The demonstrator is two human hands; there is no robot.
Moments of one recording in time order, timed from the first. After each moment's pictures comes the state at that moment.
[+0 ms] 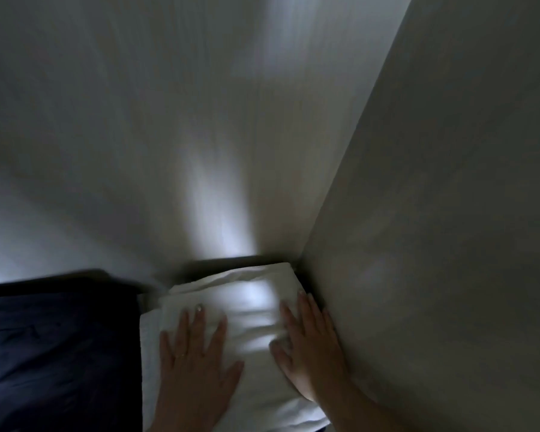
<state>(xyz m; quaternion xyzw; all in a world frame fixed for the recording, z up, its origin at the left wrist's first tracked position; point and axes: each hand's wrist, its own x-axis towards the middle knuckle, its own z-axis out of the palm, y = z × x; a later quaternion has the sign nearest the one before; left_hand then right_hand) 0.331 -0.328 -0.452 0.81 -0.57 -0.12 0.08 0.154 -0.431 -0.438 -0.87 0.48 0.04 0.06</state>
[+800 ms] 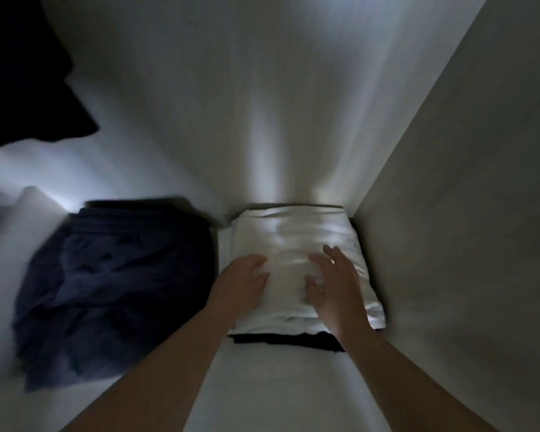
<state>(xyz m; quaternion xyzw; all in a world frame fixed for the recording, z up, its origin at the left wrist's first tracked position) 0.362 -0.320 -0.425 0.80 -0.44 -0.31 0.26 0.190 -0.394 -0.422 -0.83 0.46 -0.18 0.24</state>
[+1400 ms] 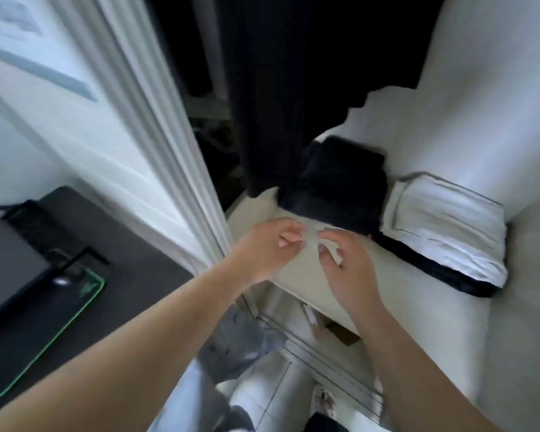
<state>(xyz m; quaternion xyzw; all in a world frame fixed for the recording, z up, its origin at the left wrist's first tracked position) 0.276 0.094 -0.222 0.85 -0.27 -0.22 0.39 0.186 -0.041 -0.277 -0.85 0.18 -0.20 0.45</state>
